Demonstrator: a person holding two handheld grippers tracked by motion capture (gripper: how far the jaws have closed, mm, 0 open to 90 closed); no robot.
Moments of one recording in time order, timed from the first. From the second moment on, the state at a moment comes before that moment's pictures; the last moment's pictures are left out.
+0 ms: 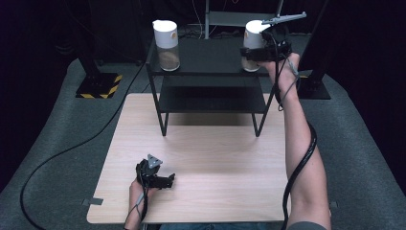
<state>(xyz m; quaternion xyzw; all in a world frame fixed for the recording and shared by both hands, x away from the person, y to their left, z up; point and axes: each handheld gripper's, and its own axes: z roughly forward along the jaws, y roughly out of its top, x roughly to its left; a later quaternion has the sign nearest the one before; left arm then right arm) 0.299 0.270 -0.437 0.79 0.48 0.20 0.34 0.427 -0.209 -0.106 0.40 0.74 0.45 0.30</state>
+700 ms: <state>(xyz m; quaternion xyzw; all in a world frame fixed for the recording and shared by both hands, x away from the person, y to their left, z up) 0.298 0.270 -0.437 0.79 0.48 0.20 0.34 0.451 -0.219 -0.113 0.41 0.74 0.46 0.27</state>
